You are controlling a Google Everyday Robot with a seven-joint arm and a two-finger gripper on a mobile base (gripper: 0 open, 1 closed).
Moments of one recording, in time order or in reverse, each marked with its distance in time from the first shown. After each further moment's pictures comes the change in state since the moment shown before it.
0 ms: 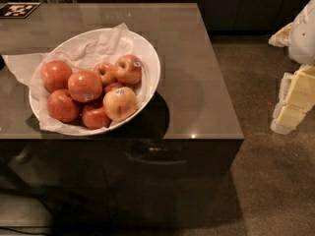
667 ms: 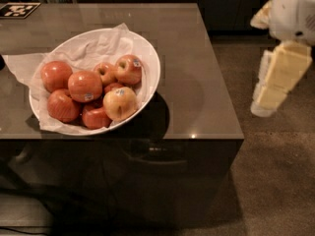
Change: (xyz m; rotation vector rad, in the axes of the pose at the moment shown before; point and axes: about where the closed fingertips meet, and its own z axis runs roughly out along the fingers) arm -0.047 -0.004 -0.024 0.012 -0.026 -0.034
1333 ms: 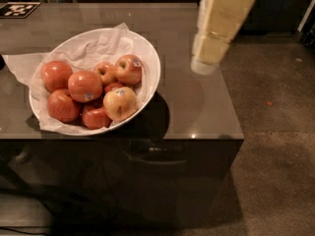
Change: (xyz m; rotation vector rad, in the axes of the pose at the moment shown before) arm -0.118 -0.002 -0.046 0.007 -0.107 -0.114
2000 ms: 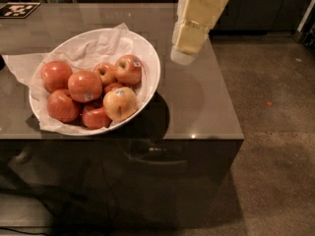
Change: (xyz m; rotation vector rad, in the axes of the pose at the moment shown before) arm -0.036 -0.006 -0.008 0.045 -0.085 -0.046
